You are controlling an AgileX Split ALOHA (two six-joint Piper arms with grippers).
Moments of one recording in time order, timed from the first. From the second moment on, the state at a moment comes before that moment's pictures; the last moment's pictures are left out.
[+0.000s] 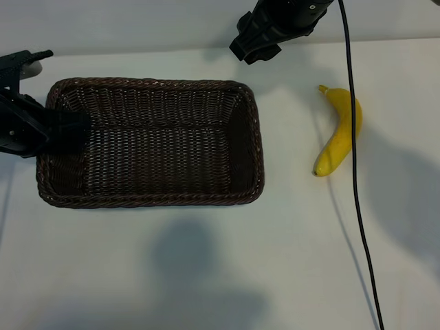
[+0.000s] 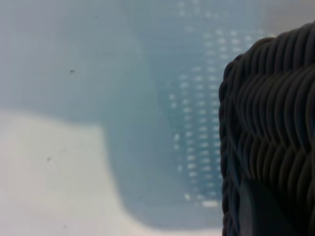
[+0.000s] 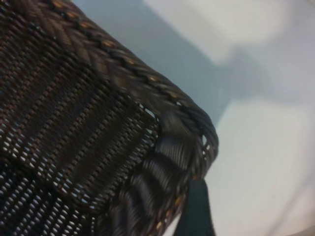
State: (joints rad) left arm 0.02 1.60 -0.93 -0.43 0.55 0.24; right arm 0.54 1.92 -1.86 0.12 1.05 -0.24
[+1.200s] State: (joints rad) left arm 0.02 1.82 -1.05 -0.75 0.55 0.57; right arm 0.54 1.92 -1.86 0.12 1.06 -0.23
